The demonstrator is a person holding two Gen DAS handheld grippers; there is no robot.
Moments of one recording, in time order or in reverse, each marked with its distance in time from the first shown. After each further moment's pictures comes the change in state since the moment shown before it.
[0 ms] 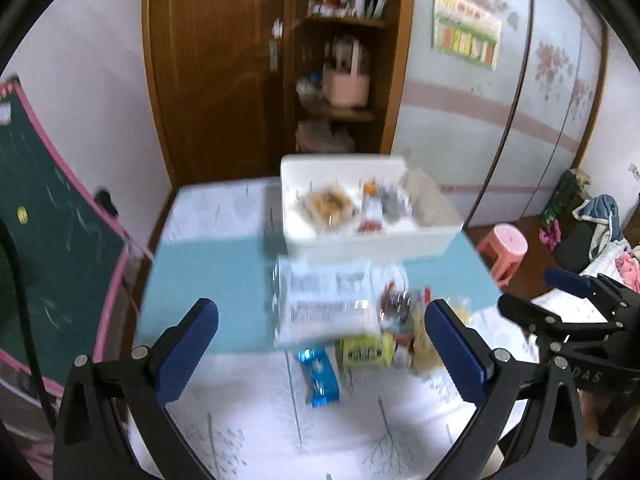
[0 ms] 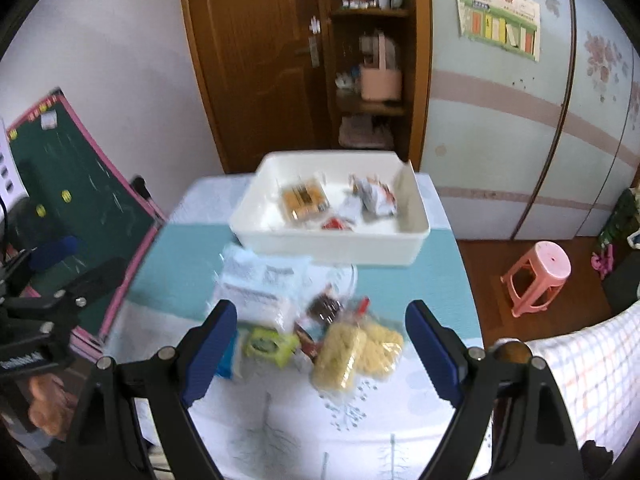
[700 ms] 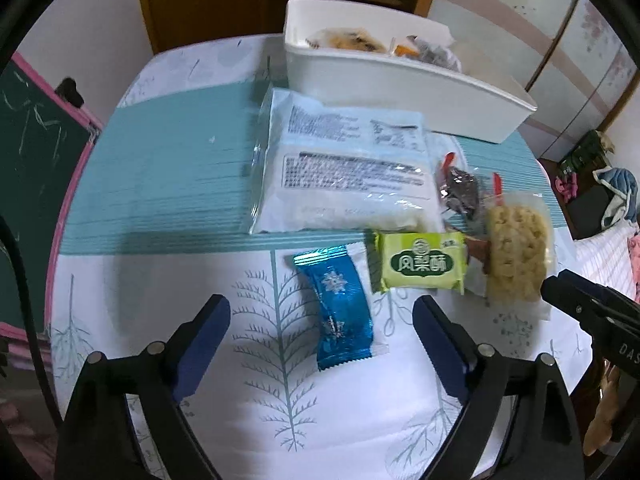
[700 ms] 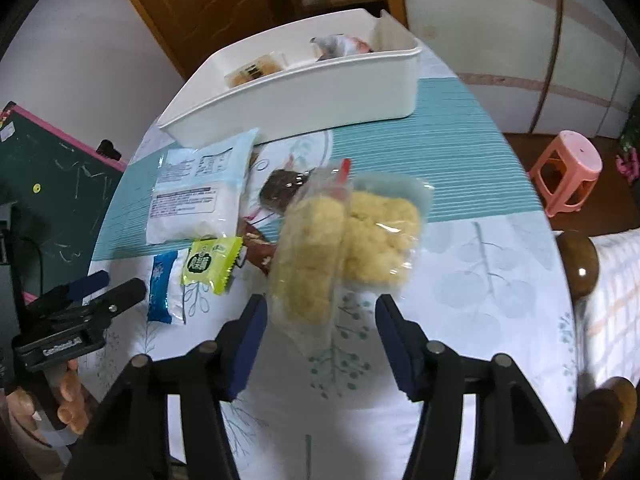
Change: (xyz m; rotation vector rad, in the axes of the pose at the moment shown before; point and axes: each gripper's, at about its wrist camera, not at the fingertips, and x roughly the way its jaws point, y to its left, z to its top) left arm 0.152 0.015 -0.080 -0.070 0.344 -0.010; right arm 0.115 -0.039 -0.083 0.180 0.248 0.123
